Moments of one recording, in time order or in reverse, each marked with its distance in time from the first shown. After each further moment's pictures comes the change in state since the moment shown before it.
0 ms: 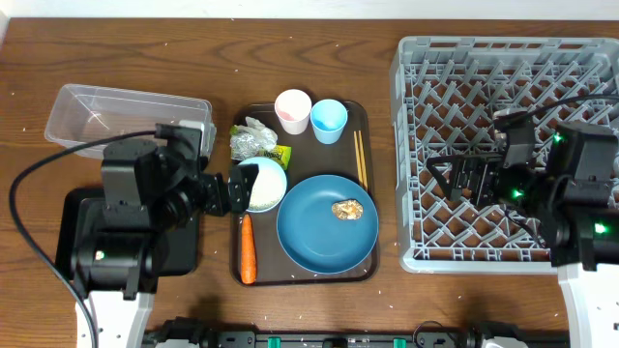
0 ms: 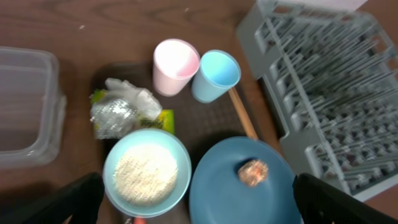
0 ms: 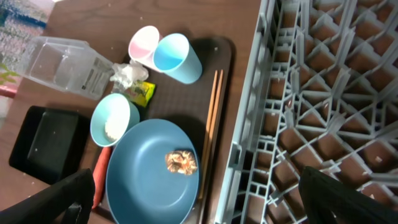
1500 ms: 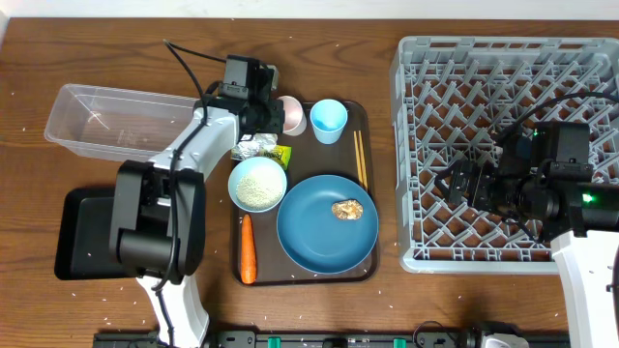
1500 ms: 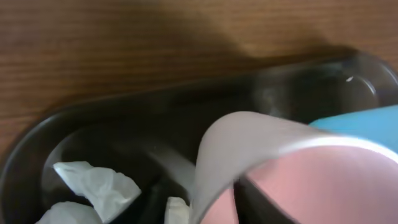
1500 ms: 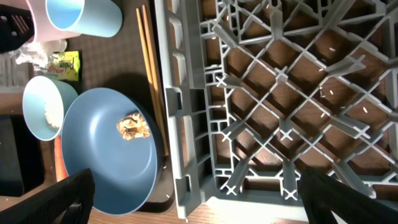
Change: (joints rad) left arm -0.158 1.057 0.365 0.357 -0.229 -0.048; right arm 0.000 0.103 0.001 -0.188 0.207 0.132
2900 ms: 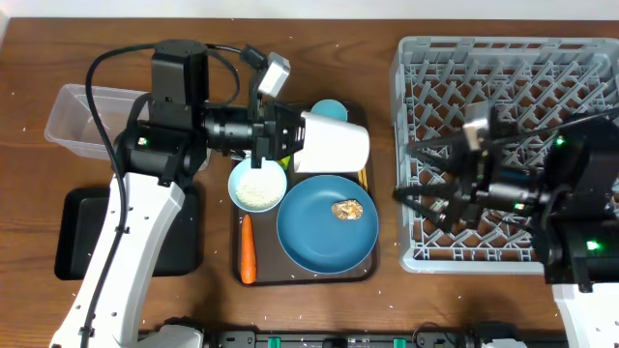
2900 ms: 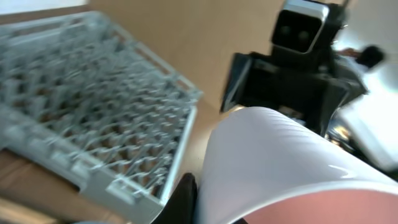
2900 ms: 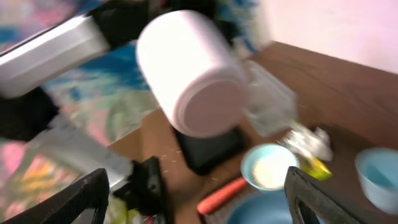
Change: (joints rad) left arm -0.001 -0.618 0.004 -0.192 1.128 0.095; right arm 0.142 -0.165 0.000 0.549 -0.907 -0.185
